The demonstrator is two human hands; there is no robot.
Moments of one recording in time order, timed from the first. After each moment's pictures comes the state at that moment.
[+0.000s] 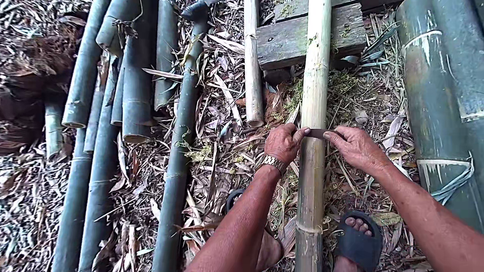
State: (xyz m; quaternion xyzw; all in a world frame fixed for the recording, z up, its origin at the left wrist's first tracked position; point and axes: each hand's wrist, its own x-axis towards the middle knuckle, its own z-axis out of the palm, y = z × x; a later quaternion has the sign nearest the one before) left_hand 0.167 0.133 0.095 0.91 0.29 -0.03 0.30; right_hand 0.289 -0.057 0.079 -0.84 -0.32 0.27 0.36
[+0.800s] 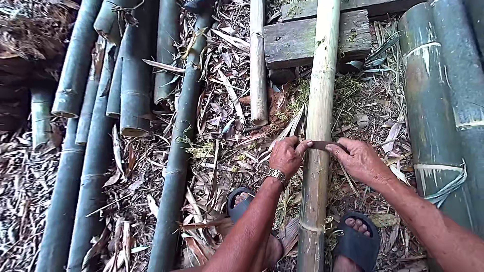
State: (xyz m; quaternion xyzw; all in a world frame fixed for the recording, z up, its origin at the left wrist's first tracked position) left_hand 0.137 0.114 0.107 0.85 0.35 -0.09 0.38; right_hand 0.262 -0.066 0.091 -0.86 -0.33 0.26 0.30
